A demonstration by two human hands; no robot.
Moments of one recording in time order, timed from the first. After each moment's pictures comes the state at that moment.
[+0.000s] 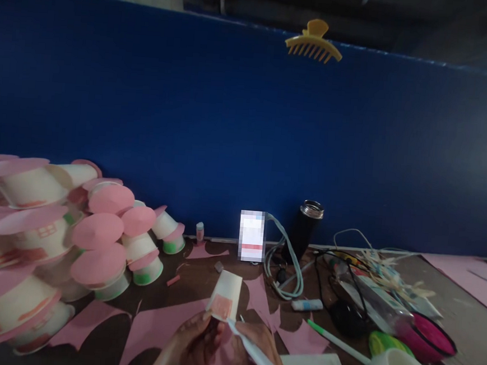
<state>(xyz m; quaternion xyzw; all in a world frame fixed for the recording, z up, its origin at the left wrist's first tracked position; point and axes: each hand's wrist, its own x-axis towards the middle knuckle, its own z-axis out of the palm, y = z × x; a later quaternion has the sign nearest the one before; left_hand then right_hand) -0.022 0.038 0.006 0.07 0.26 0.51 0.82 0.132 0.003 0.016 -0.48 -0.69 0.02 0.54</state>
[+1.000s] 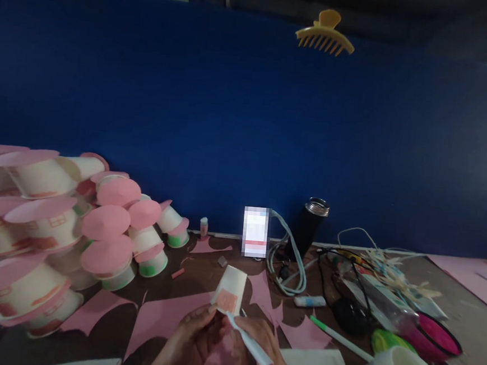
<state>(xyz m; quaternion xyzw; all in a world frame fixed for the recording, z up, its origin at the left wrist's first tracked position) -0.021 0.037 0.008 0.11 0.26 0.53 0.80 0.130 0.005 0.019 -0.46 -0.73 0.02 0.51</state>
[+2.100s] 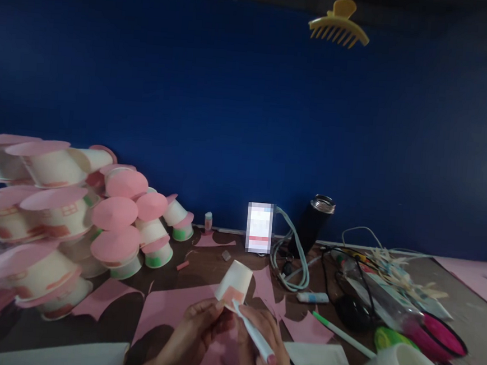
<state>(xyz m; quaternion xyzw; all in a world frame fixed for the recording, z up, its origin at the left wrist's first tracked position) -0.020 0.033 0.012 0.24 0.31 0.52 0.76 0.128 0.003 0.020 -0.47 -0.73 0.00 0.49</state>
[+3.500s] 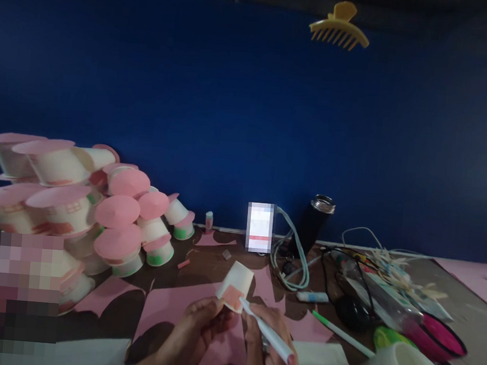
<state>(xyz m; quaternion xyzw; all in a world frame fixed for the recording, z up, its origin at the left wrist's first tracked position) -0.020 0.032 0.010 0.20 0.29 0.53 0.77 0.130 -0.001 0.030 -0.50 -0.68 0.04 0.54</state>
